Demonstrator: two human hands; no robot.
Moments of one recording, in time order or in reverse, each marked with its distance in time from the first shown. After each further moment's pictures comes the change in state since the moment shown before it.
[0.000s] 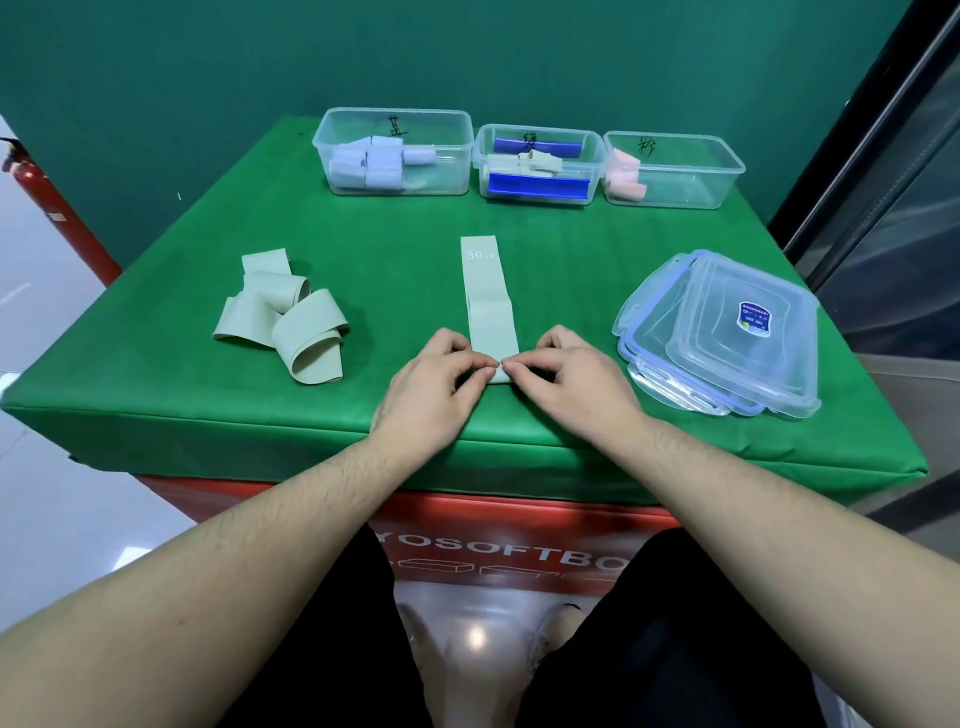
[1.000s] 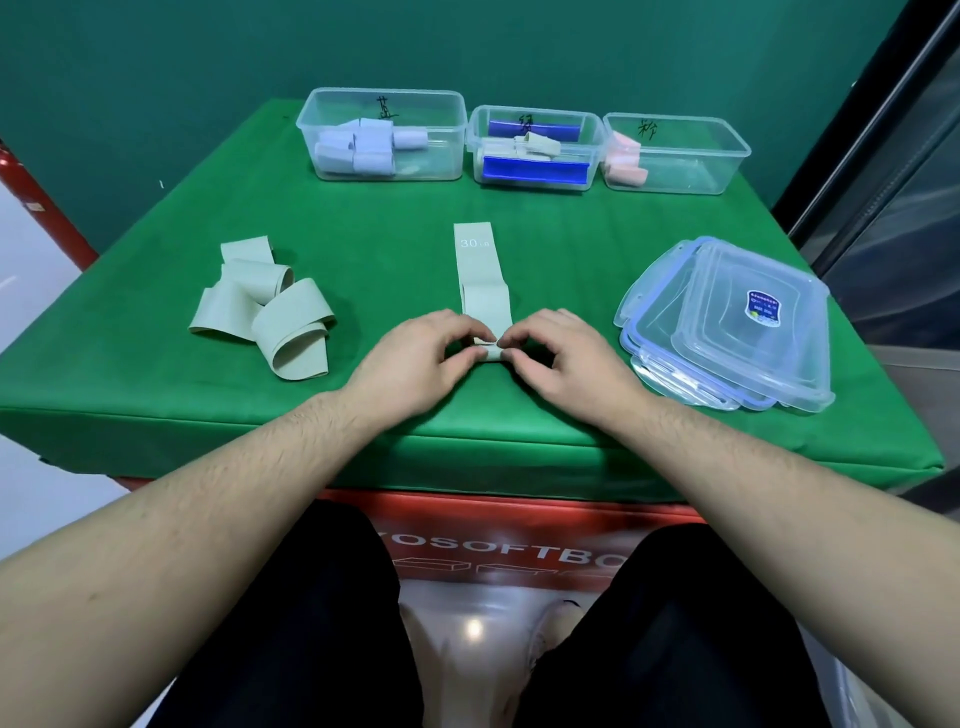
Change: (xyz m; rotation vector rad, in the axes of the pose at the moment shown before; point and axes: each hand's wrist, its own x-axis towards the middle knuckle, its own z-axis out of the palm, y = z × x) left_hand 0.031 -0.010 -0.017 0.066 -0.137 0.196; right_hand 0.019 0.014 0.003 0.068 0.040 -0.327
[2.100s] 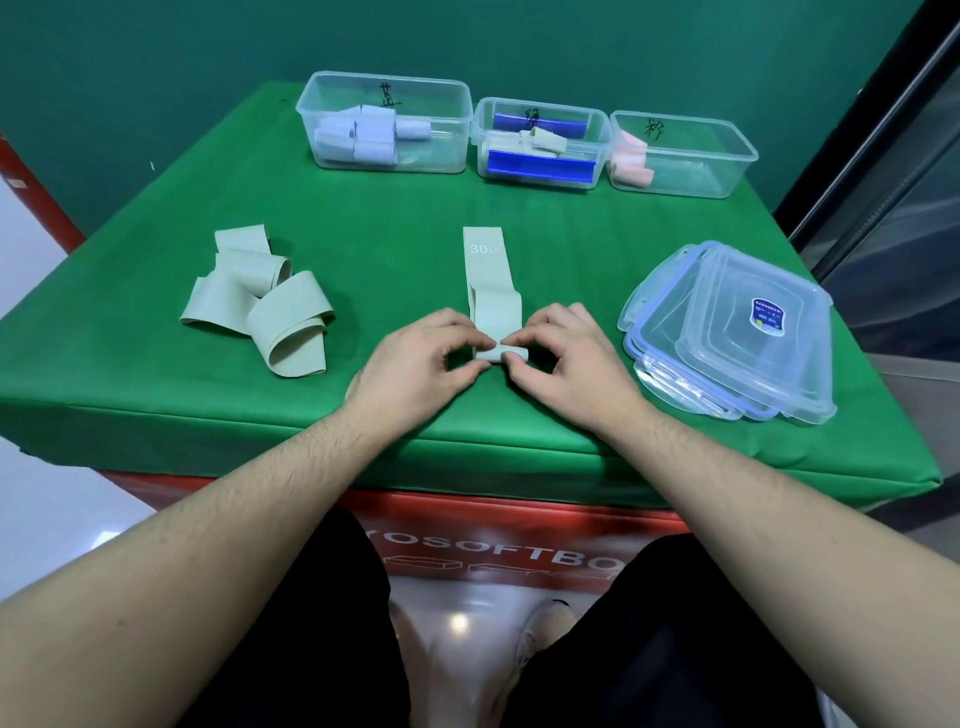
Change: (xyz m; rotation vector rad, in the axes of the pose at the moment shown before) left_hand -0.006 -0.009 0.016 -0.051 0.118 -0.015; right_hand 0.000 0.001 0.008 -0.031 0.087 0.083
